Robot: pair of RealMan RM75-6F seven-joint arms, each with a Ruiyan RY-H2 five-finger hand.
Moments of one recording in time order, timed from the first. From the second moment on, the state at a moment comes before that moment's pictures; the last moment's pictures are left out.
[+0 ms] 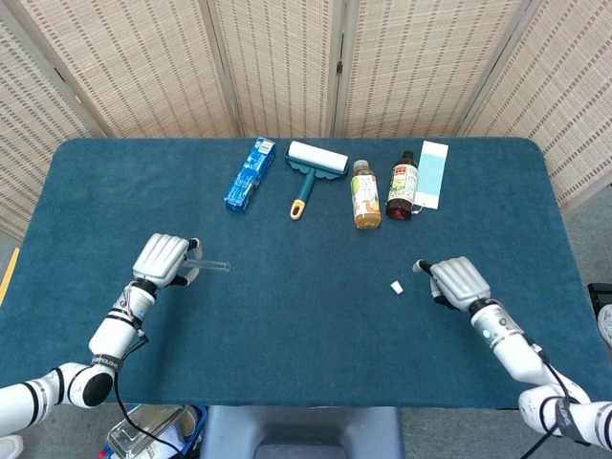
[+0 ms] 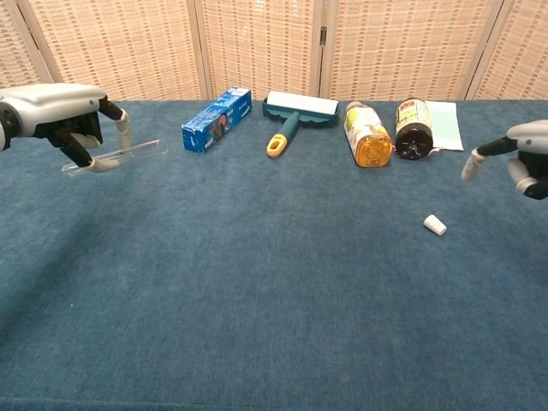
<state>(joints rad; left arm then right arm) -0.76 -1.36 -0.16 -1.47 1.05 0.93 0.31 0.58 -1.22 0.13 -1.54 -1.22 0.75 -0.21</state>
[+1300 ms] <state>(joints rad) -0.77 -1.38 -0.16 -1.45 1.03 0.91 0.32 0.68 -1.36 0.05 -1.39 -1.19 0.67 -0.17</state>
